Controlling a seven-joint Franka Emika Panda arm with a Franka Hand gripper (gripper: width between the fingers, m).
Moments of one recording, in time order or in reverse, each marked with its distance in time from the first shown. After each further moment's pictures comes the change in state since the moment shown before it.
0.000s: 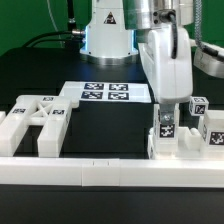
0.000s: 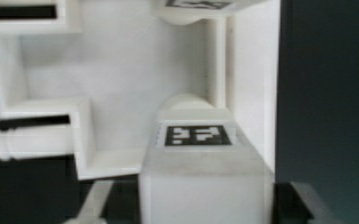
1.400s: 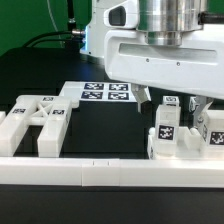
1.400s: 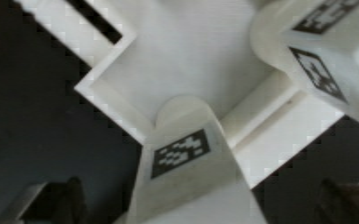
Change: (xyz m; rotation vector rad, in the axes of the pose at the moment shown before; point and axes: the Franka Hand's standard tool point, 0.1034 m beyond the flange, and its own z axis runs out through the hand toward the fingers) arm -0.005 0.000 0.003 -0.087 0.031 -1.045
